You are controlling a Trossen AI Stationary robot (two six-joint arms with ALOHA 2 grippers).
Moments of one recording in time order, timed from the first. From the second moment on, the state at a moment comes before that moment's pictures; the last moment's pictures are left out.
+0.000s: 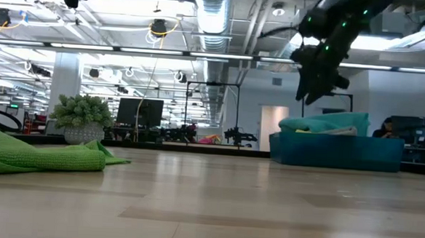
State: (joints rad) left arm -0.51 1.62 1.57 -1.46 -0.27 -1.37; right arm -0.67 1.29 1.03 -0.70 0.01 0.17
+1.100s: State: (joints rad) left arm -0.51 1.62 1.57 -1.46 -0.22 -1.39; right arm -0.67 1.49 1.03 -0.75 0.21 -0.01
